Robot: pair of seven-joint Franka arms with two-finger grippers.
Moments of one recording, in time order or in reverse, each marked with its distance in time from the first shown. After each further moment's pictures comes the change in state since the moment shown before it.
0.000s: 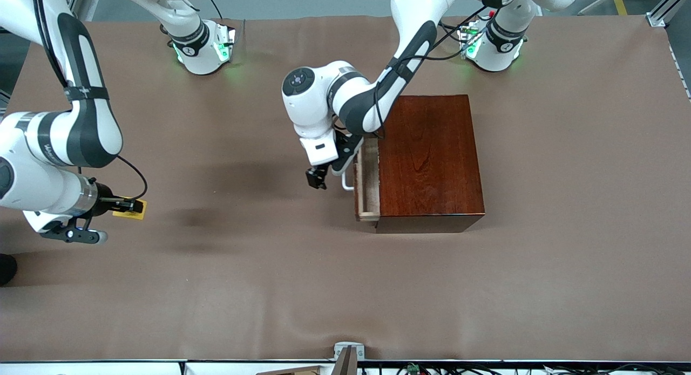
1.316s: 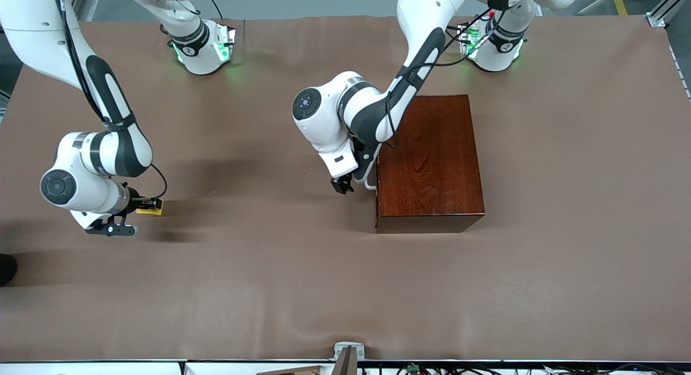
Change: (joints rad) left arm 0.031 -0.001 0.008 -0.005 0.002 -0.108 -0.004; right arm -0.056 0.107 0.000 -0.245 -0.048 0.336 -0.071
